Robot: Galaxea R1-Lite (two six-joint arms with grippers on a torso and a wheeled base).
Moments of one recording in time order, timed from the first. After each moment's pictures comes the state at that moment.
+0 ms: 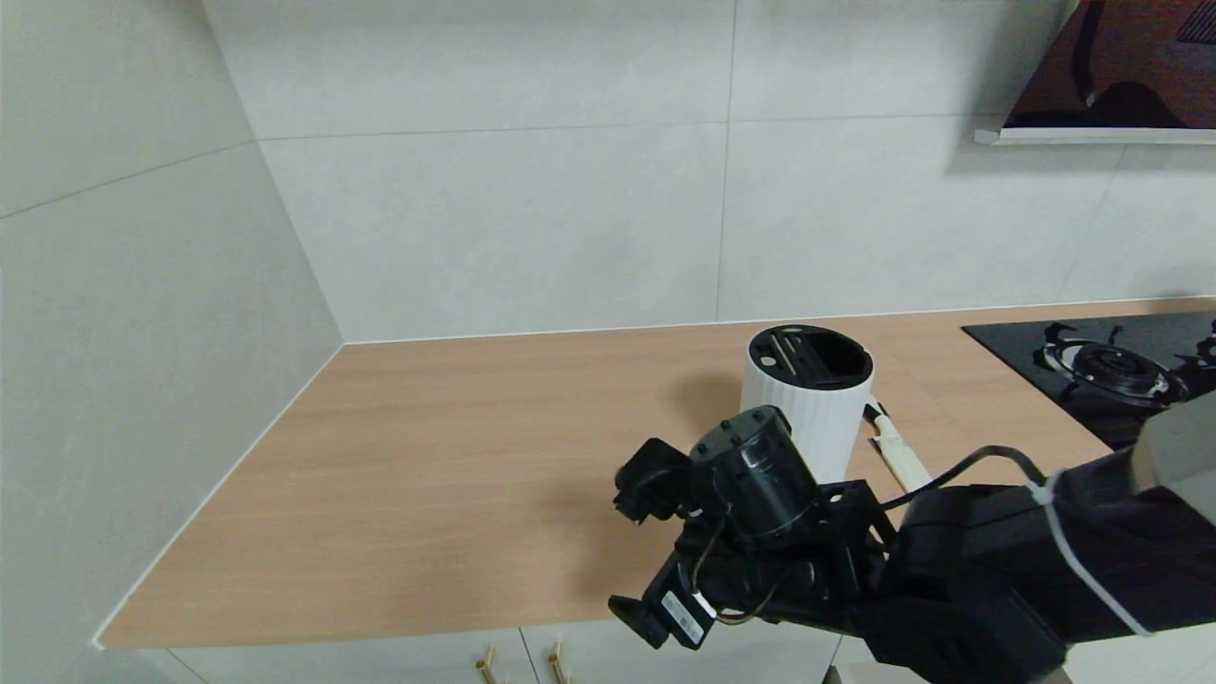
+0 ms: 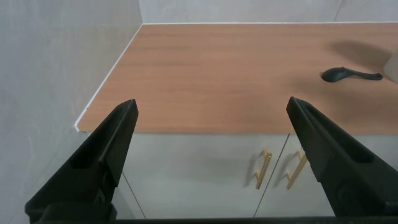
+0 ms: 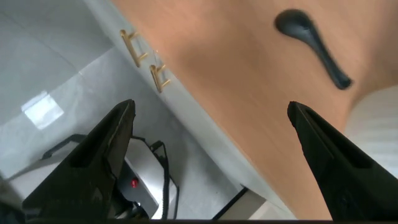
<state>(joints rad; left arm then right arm) 0.00 0.00 0.00 -0.01 0.09 -0.01 0.91 1.99 -1.05 -0.30 -0.09 -0.13</state>
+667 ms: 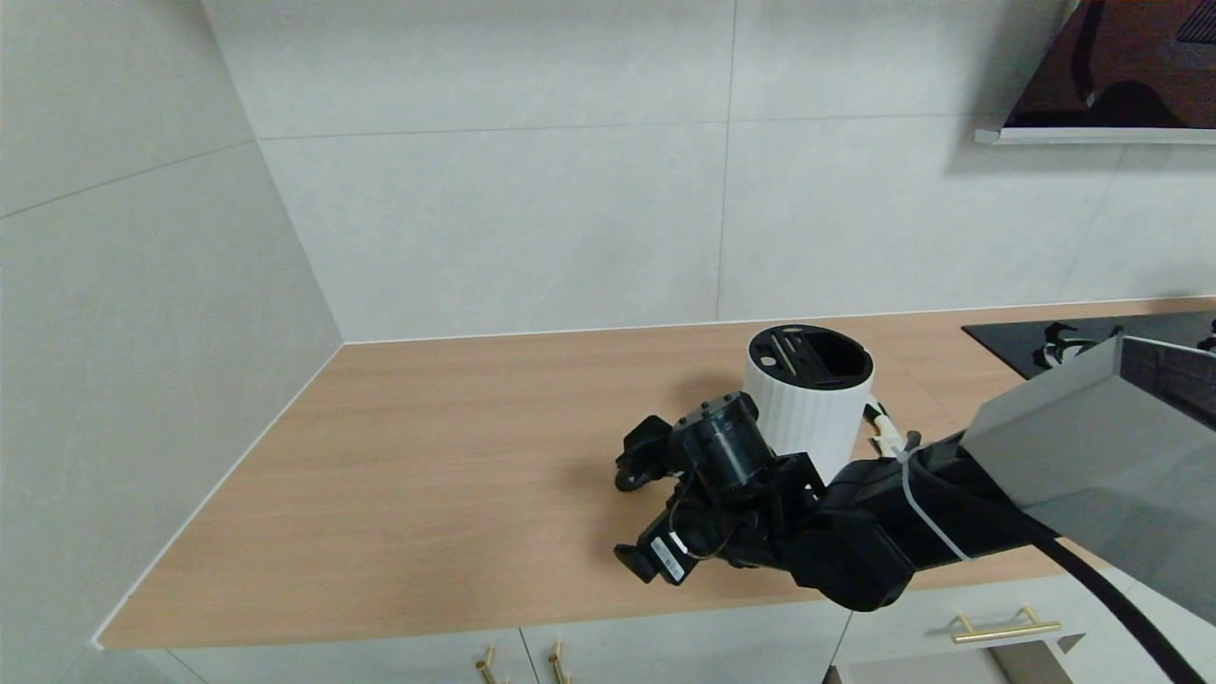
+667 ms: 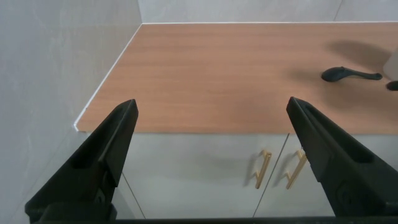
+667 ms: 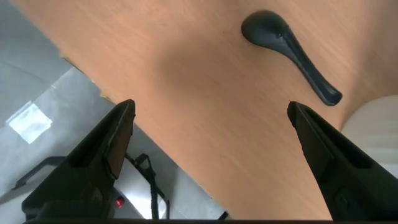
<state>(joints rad) 0.00 0.00 0.00 -0.01 0.09 -0.01 0.81 2.18 -1.22 -0.32 -0.10 -0.14</state>
